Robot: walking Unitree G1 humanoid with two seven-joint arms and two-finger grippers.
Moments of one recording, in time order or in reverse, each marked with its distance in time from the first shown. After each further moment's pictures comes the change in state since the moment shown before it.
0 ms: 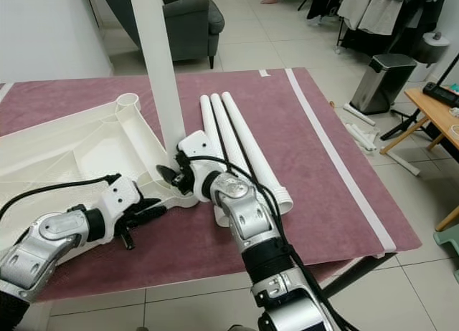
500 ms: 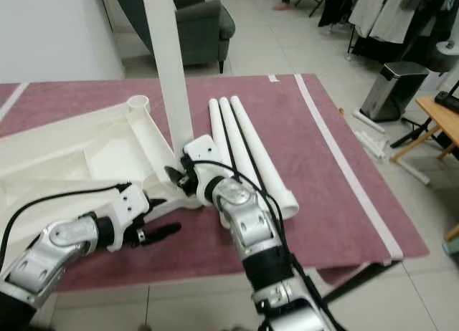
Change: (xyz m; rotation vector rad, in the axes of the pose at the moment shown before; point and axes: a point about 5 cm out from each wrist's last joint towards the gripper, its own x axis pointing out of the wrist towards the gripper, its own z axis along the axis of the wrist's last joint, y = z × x) left arm 0.004 -0.003 0.003 0.008 -0.029 -0.014; right arm -0.006 -0.003 0.001 0.004 -0.007 -0.068
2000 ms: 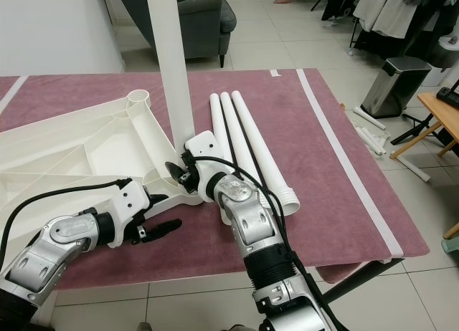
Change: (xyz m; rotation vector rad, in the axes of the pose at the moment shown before) left arm 0.000 0.000 0.000 0.000 0.000 0.000; right arm 0.000 0.000 0.000 0.000 0.000 0.001
